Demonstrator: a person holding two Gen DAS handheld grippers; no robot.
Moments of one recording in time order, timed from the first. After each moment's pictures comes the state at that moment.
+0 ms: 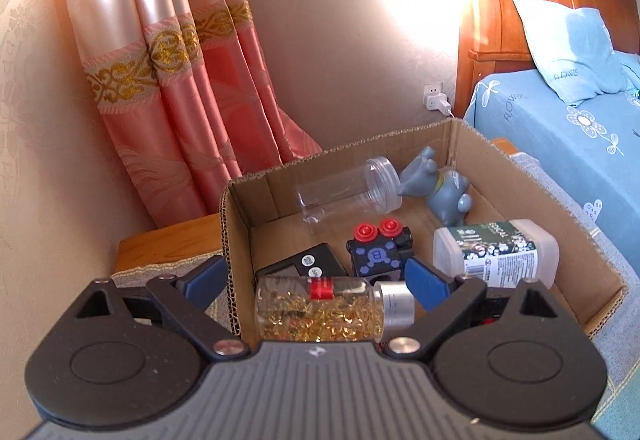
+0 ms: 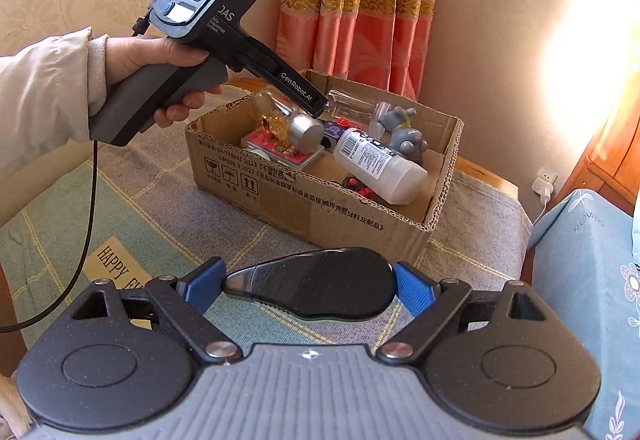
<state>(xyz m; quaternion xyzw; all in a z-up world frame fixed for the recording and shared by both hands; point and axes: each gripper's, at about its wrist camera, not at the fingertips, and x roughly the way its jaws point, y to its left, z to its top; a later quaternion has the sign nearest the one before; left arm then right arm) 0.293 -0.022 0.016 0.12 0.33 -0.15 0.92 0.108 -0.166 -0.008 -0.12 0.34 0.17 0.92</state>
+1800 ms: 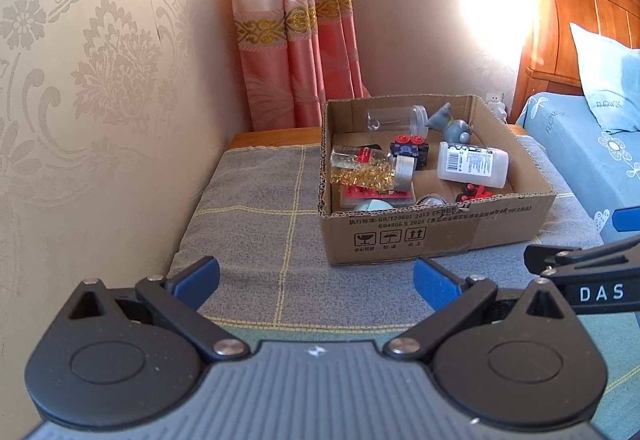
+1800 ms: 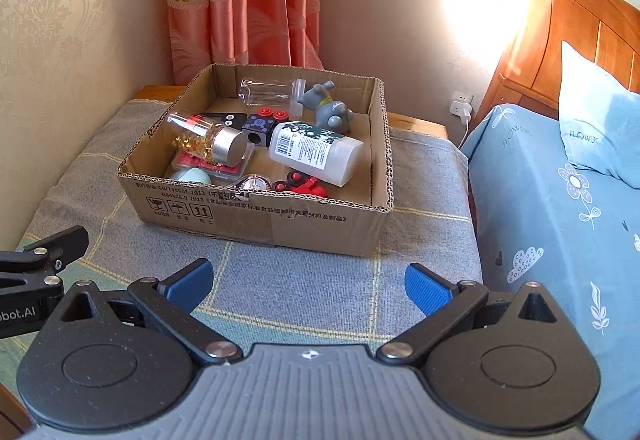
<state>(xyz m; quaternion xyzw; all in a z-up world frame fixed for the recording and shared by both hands) 0.107 0.020 0.051 0.06 0.36 -0.01 0.93 0.119 -0.133 0.015 -0.04 0.40 -0.02 0.92</state>
